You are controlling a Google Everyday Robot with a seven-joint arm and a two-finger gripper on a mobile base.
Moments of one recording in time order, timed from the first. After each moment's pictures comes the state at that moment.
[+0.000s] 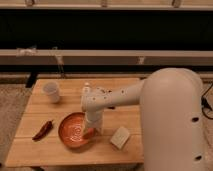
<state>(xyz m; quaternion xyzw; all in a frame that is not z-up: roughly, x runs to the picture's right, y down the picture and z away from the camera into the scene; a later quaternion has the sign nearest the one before) -0.079 0.246 0.806 -0.36 0.22 0.61 0.67</state>
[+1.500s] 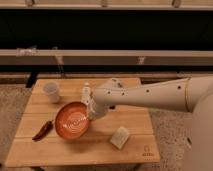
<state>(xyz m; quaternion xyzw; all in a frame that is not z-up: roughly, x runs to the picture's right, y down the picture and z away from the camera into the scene) -0.079 0.147 0.744 -0.33 0.07 0.68 0.65</state>
